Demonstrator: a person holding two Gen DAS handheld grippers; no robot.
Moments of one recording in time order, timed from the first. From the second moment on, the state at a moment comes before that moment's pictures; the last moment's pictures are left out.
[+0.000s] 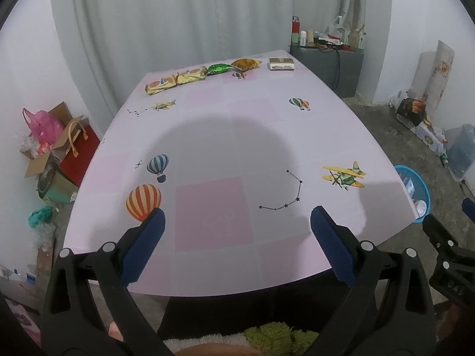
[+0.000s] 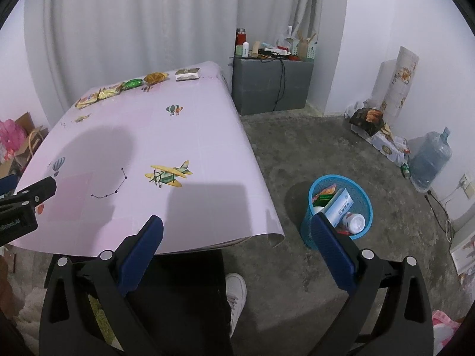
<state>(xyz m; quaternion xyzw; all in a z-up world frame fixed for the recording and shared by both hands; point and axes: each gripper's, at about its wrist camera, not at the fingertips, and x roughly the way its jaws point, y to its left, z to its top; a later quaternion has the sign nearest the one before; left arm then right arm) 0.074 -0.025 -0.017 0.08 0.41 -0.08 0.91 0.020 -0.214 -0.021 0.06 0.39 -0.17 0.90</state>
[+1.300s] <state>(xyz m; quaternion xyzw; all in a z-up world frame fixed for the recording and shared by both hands) 0.072 -0.019 -0.019 0.08 0.41 -0.07 0.91 0.020 -0.212 -0.021 0.06 0.40 -0.18 0.90</state>
